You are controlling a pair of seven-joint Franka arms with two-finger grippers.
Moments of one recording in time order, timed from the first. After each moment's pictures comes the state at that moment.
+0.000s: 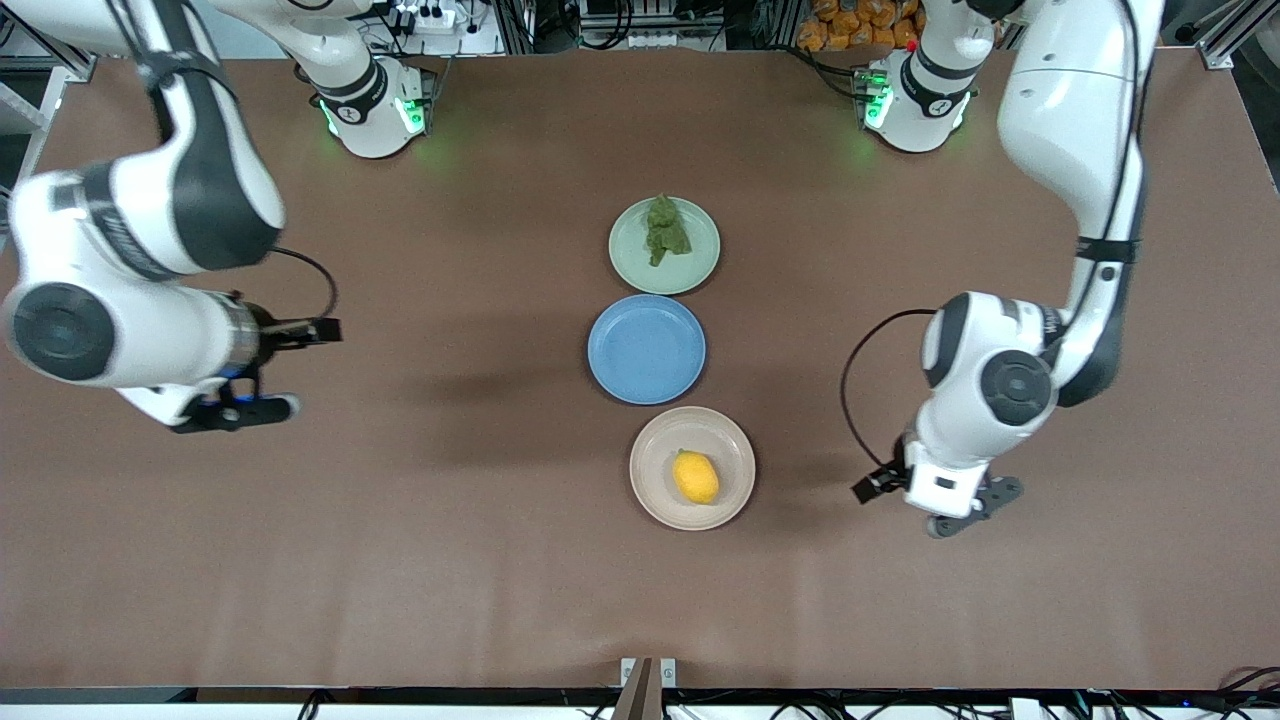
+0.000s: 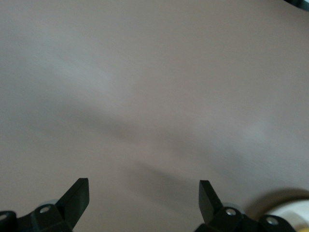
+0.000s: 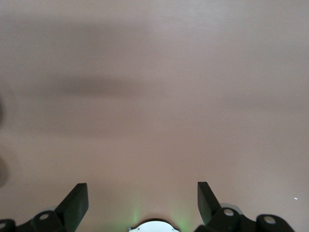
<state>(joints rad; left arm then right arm) -0.22 0.65 0.00 -1.49 0.02 2.24 -0.68 -0.05 0.38 0.24 -1.36 -0.11 1.38 0.09</state>
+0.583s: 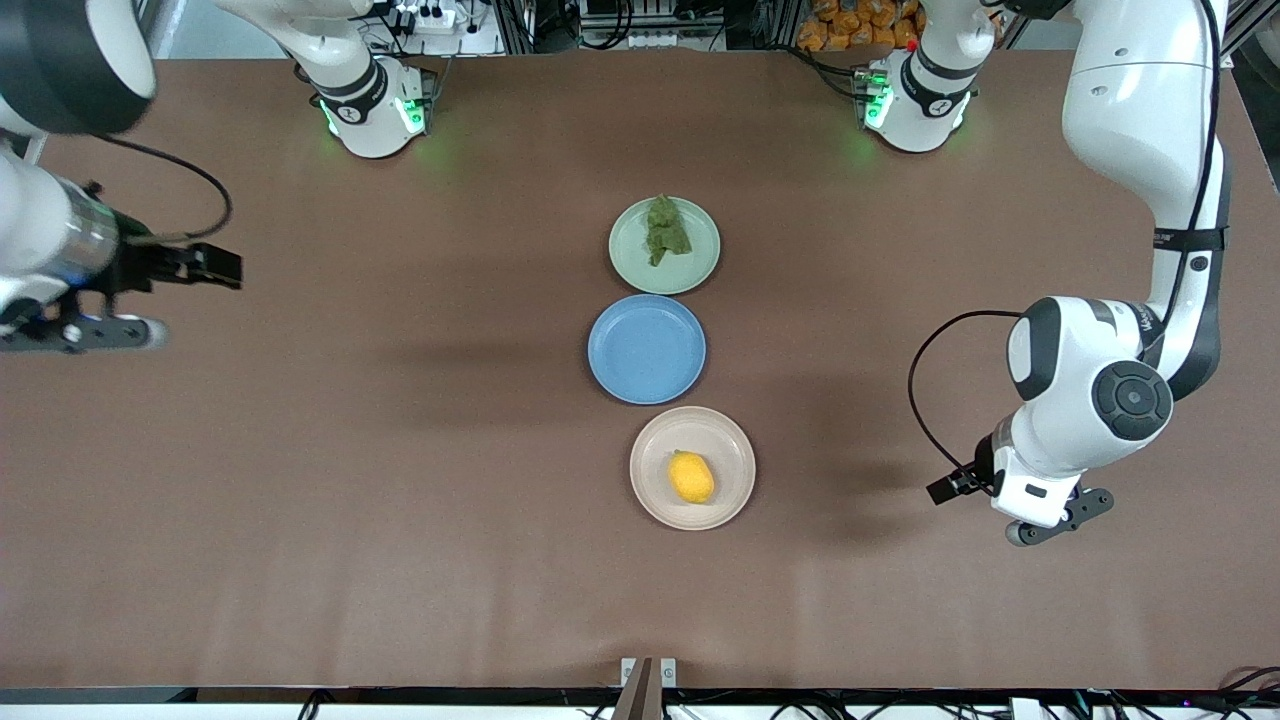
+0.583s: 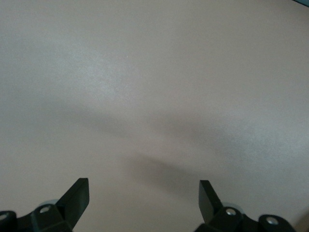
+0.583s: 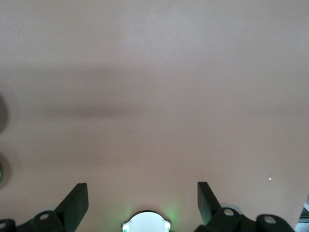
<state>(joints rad) -0.13 0.63 -0.01 -1.50 0.02 2.20 -0.53 -0.04 0.16 0.16 -1.36 -0.11 1.31 0.08</state>
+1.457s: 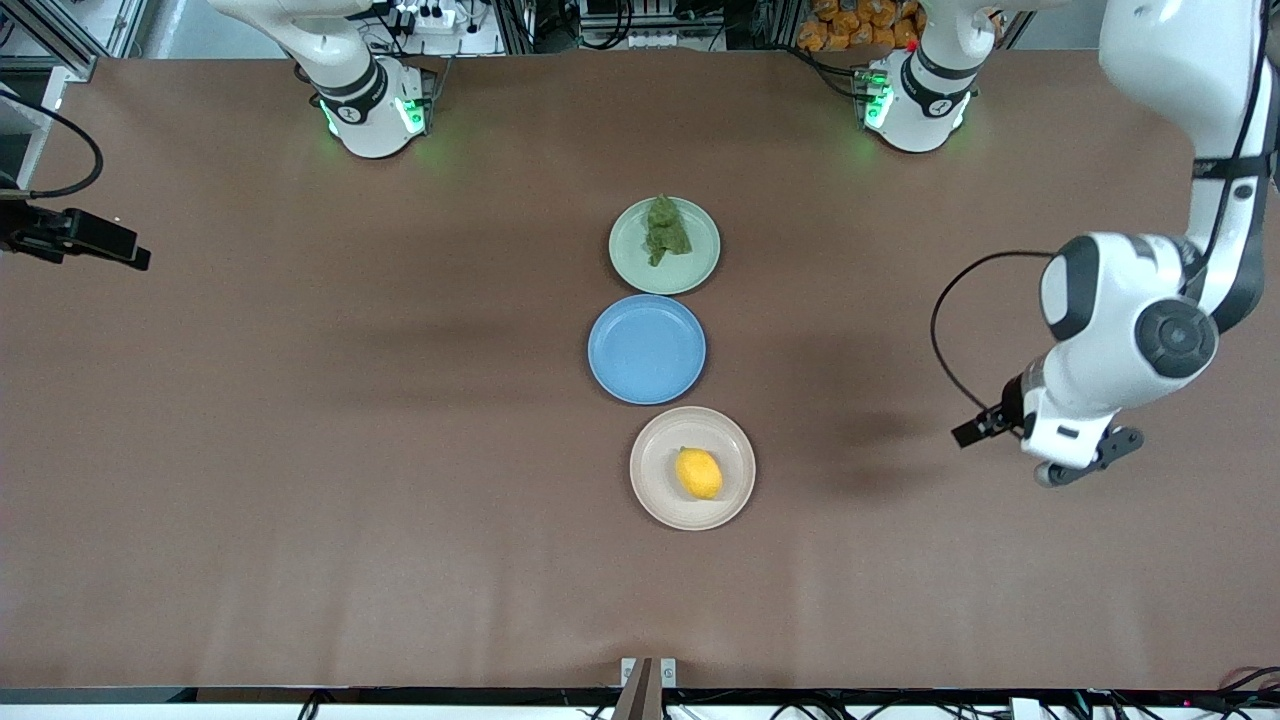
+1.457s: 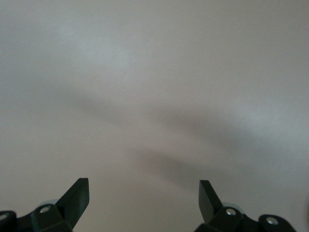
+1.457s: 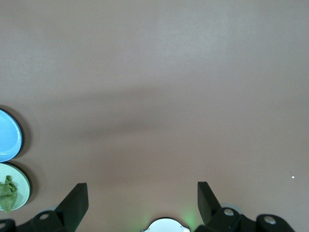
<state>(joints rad) -0.08 0.33 -0.01 -1.84 0.02 2.15 -0.53 0.04 0.11 -0.09 -1.38 0.04 1.36 0.05</state>
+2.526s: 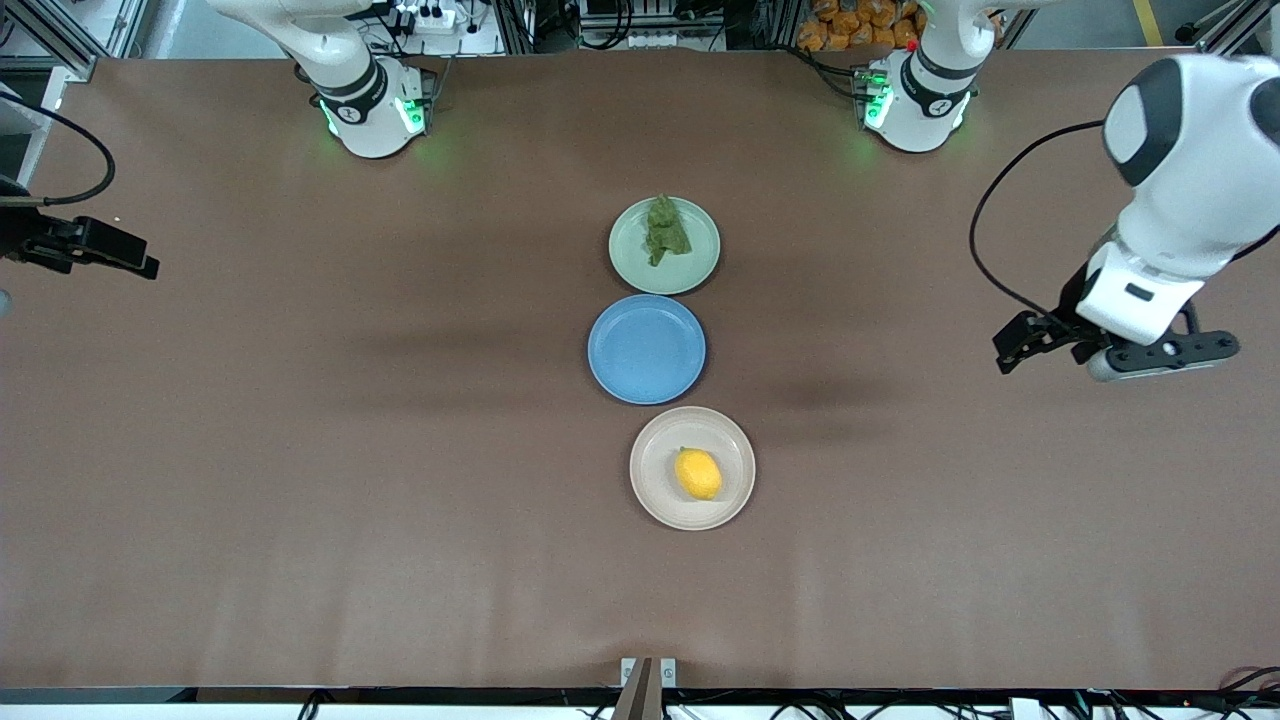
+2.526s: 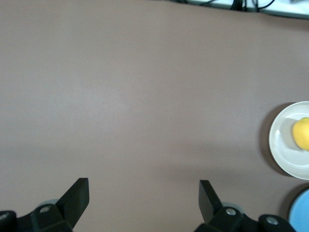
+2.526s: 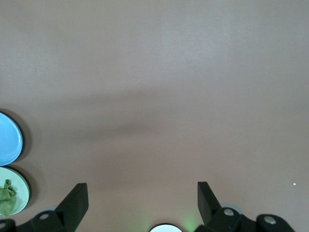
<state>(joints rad) -0.03 0.02 -0.10 -1.85 0.02 2.07 -0.23 0.05 0.12 -0.10 -1.39 0.04 1.38 0.05</state>
